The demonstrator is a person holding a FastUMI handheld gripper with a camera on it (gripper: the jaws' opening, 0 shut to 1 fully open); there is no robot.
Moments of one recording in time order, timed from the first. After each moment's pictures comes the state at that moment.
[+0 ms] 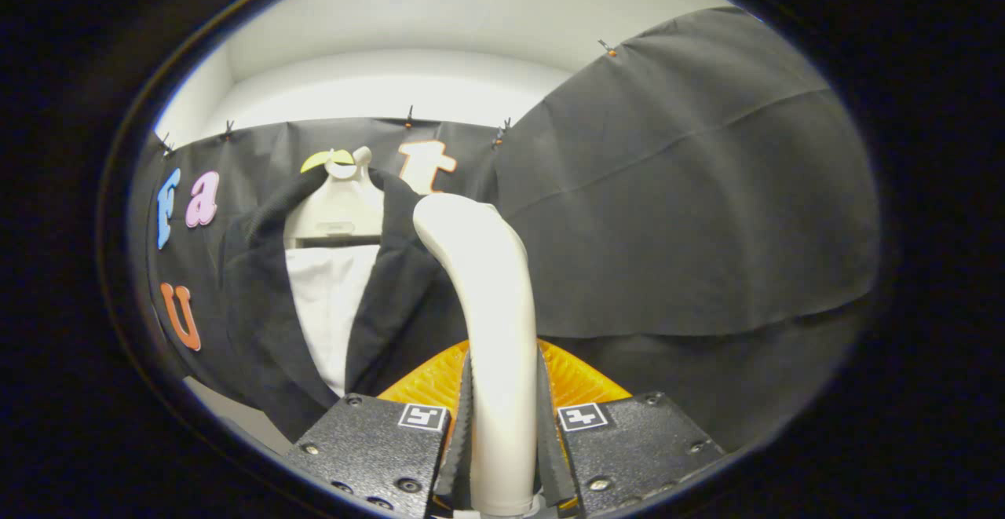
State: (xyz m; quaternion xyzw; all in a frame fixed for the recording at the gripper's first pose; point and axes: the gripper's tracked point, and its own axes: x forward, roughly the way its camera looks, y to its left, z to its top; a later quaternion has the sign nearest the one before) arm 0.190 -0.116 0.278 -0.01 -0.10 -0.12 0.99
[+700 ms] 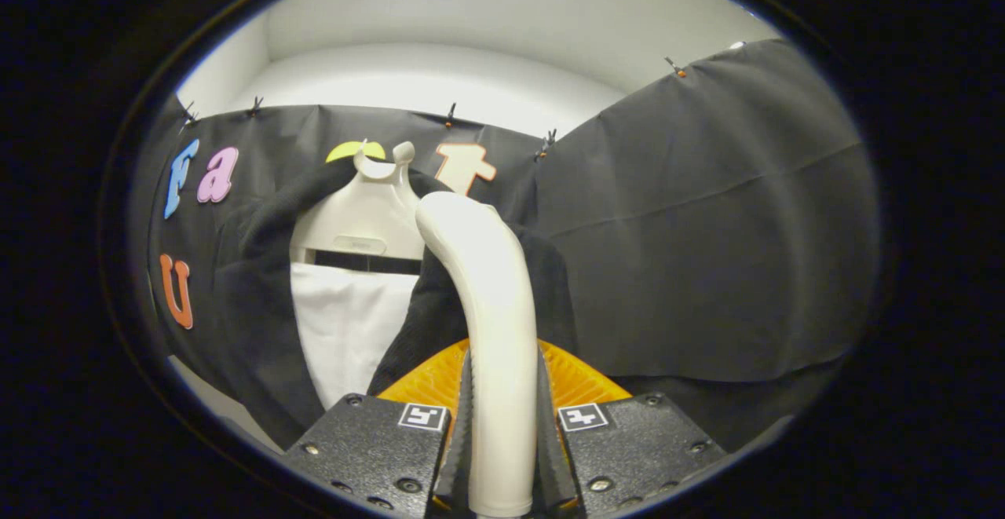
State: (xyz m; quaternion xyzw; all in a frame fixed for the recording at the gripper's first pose) arm 0.244 -0.093 0.296 -0.08 -0.10 -0.12 0.98
